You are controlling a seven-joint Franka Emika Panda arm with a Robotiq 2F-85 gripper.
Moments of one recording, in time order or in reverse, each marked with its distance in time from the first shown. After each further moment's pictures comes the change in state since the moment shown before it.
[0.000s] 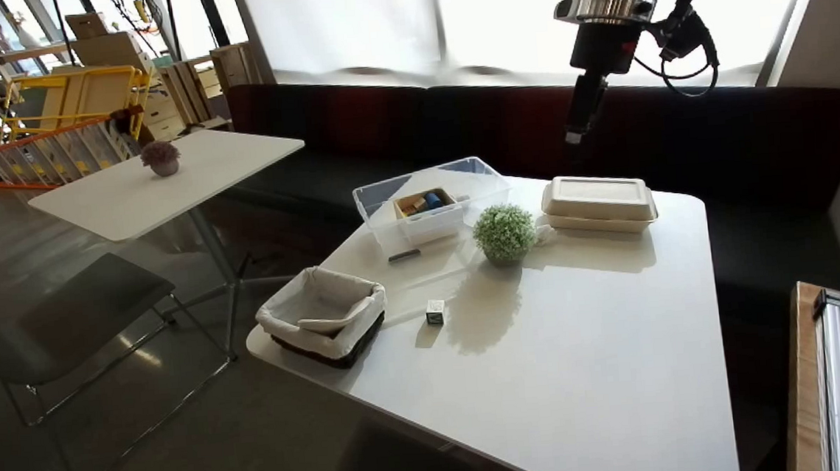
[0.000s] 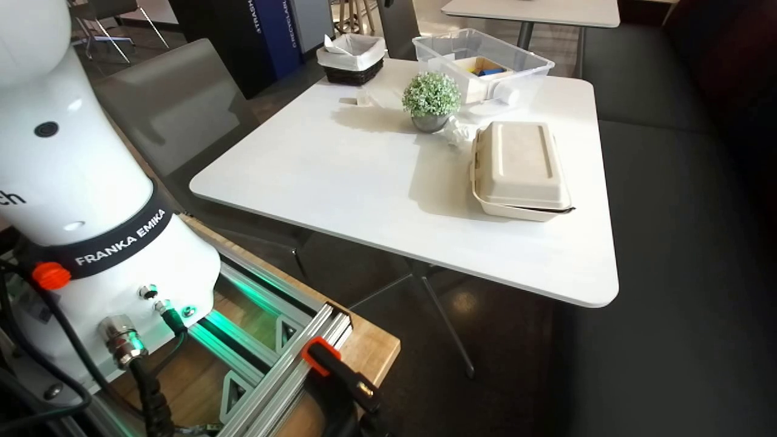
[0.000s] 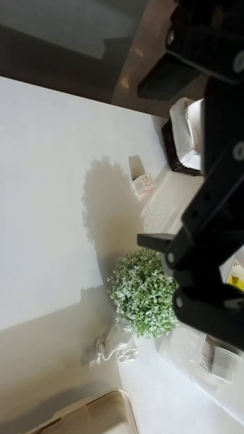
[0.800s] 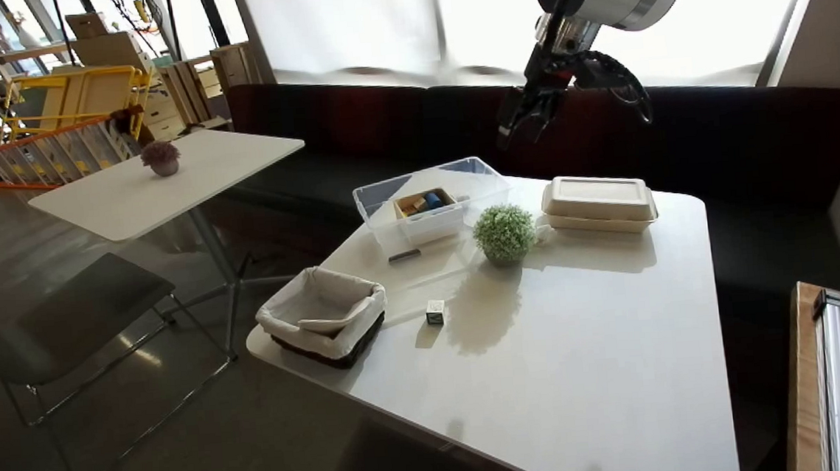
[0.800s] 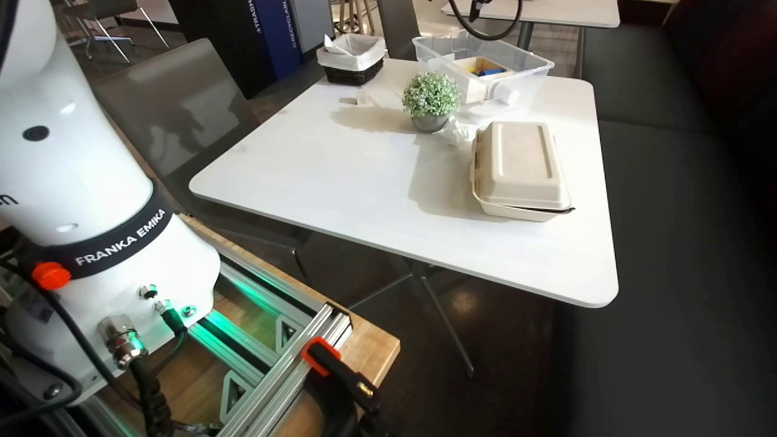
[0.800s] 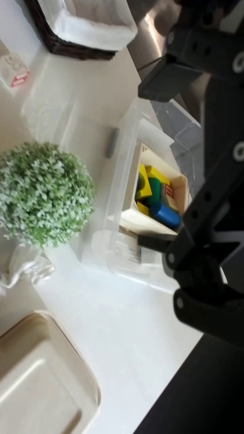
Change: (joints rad) arm -0.097 0.366 0.026 0.214 0.216 0.370 0.068
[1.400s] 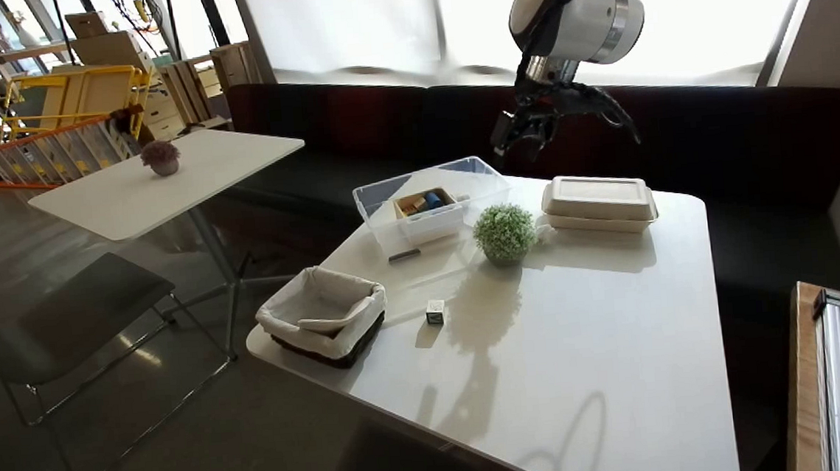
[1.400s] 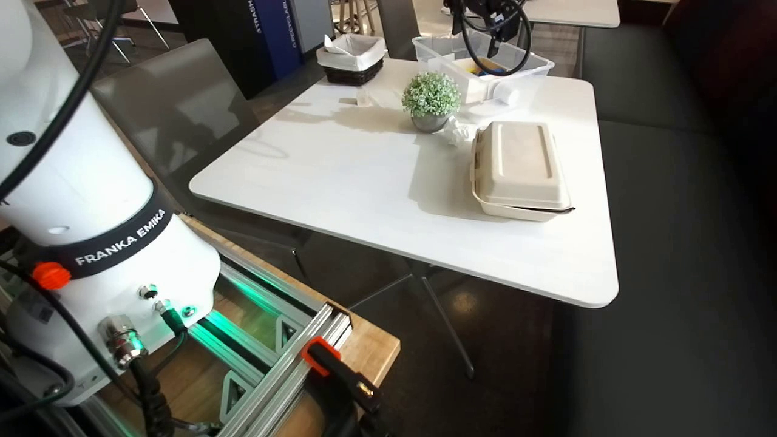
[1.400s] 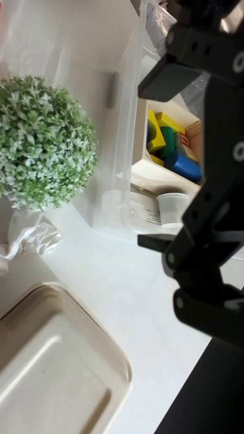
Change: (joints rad) arm -0.119 0.204 0.081 0.132 0.003 0.007 0.090
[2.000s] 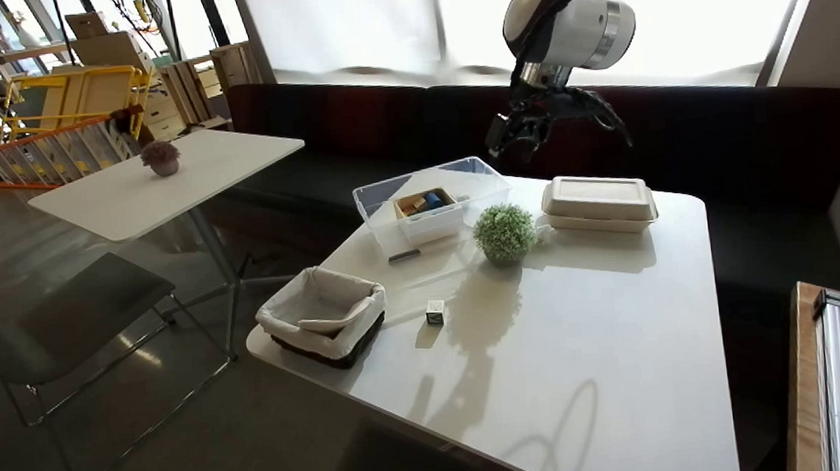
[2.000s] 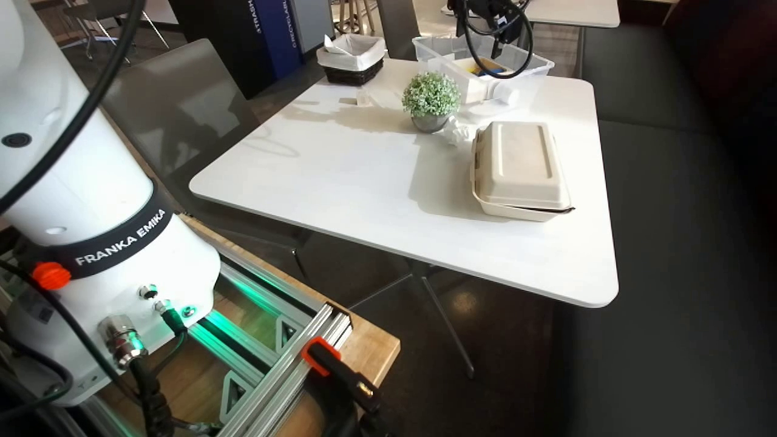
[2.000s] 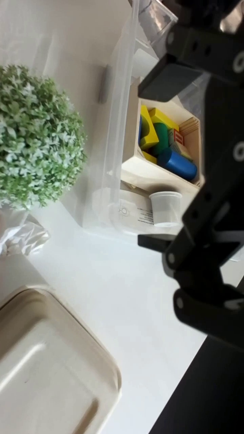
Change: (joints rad) arm -0.036 0.039 0.046 0.030 -0.004 0.041 0.007
